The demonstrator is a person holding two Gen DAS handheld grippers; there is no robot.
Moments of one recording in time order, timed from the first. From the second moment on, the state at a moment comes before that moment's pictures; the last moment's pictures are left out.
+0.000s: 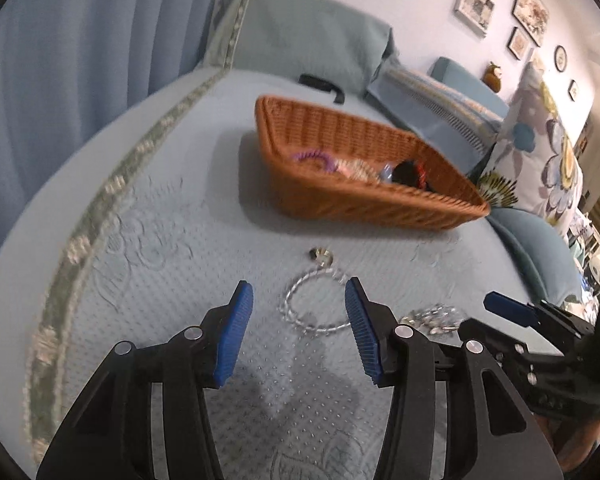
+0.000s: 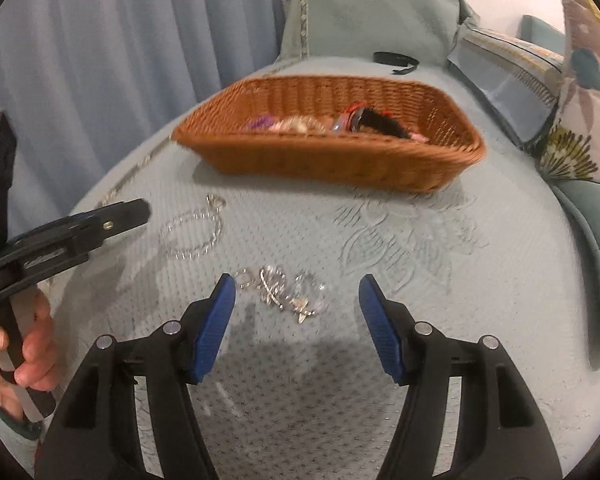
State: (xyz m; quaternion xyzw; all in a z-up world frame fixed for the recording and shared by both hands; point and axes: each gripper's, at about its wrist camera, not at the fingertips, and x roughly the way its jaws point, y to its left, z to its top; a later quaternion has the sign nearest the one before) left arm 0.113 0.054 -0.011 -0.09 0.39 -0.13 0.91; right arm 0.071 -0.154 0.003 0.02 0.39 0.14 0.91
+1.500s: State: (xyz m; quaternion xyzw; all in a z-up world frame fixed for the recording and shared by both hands) left arm 0.117 0.038 -0.028 -0.03 0.43 -0.15 0.89; right arm 0.074 -0.166 -0.003 0.03 0.39 0.14 0.91
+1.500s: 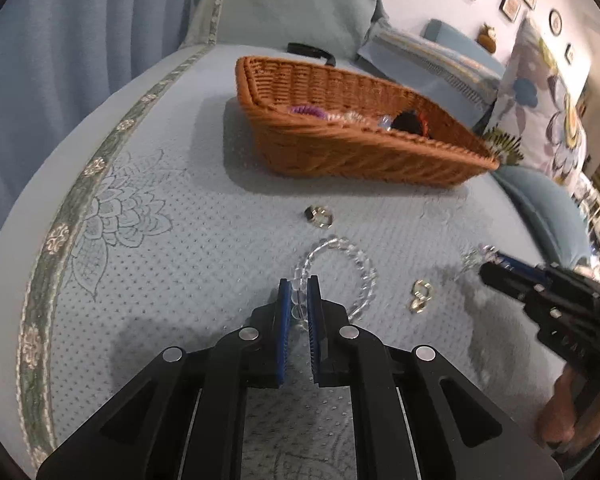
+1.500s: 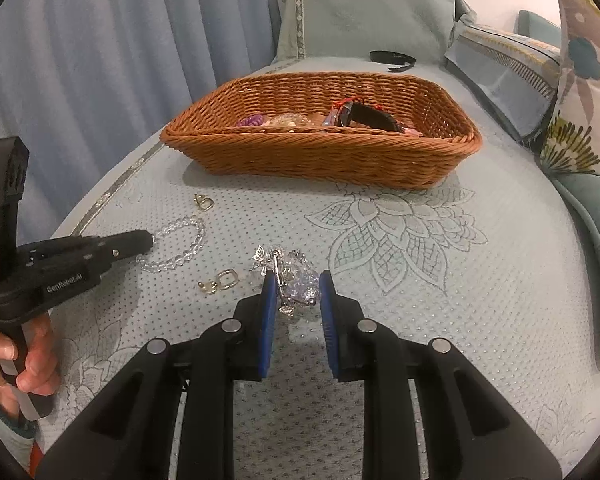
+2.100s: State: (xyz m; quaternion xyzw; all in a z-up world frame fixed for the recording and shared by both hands) left arm 0.100 0.020 0.010 0.00 0.34 -0.18 0.92; right arm 0.064 -0.172 0.018 0.05 0.35 0.15 0.92
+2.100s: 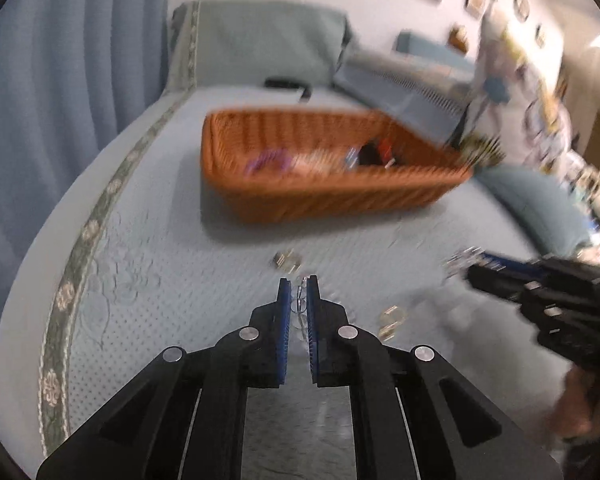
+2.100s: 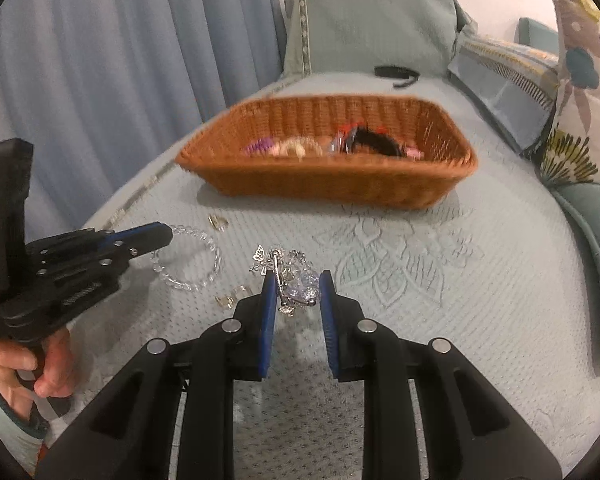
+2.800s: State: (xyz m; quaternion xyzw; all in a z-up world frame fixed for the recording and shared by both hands) left arm 0.176 -0.011 0.124 -0.04 0.22 -0.24 0.95; right arm 0.175 -0.194 0.112 0.06 0.28 0.11 0.95
